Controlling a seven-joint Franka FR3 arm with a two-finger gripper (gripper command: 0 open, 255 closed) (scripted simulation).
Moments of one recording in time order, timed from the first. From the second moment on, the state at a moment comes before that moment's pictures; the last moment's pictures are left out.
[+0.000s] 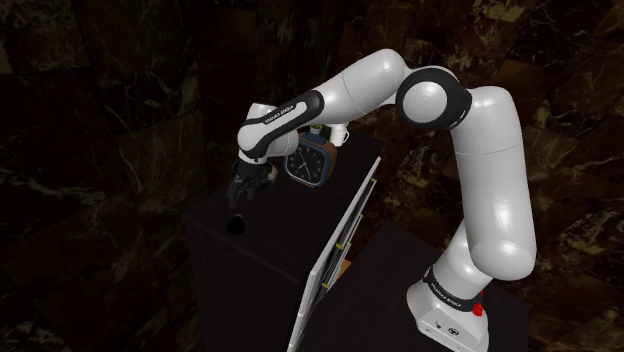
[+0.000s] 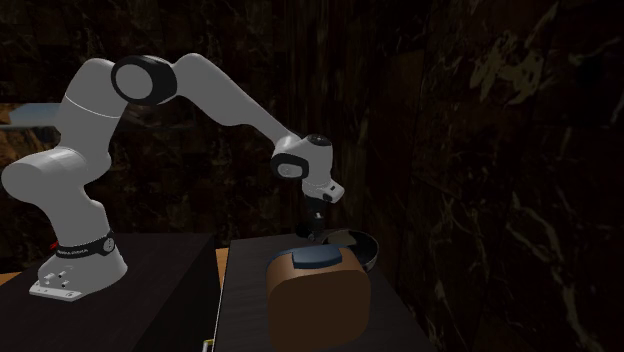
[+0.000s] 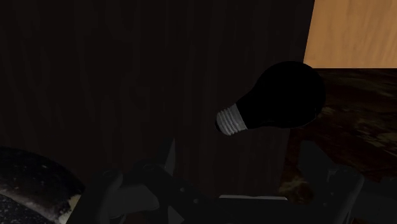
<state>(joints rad) 0.11 0.60 0.10 -1.78 0.31 2.37 -0.28</state>
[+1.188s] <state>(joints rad) 0.27 0.53 0.00 -1.88 0.29 2.42 0.13</state>
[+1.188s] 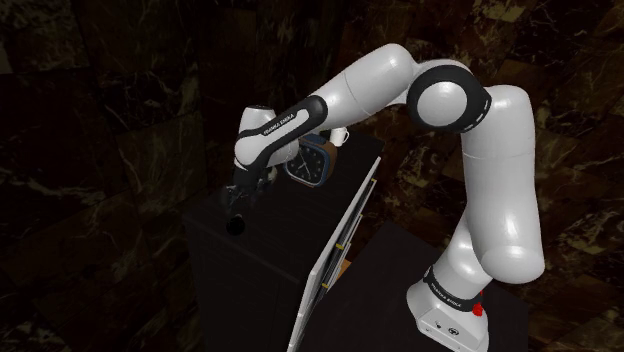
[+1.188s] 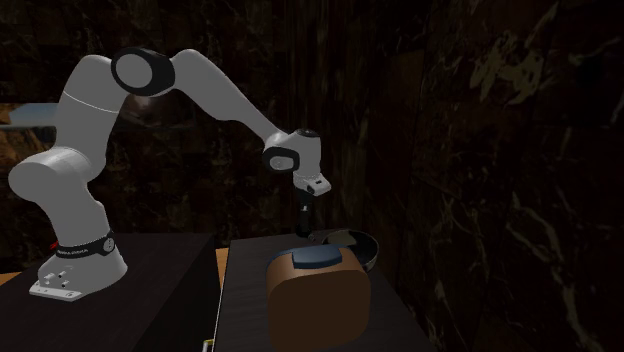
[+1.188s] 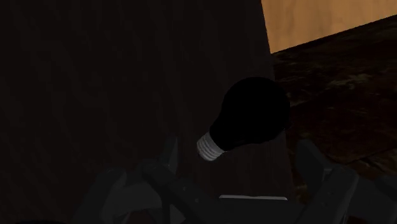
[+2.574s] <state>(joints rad) 0.36 0.60 -0.04 -1.88 0.28 2.50 0.37</state>
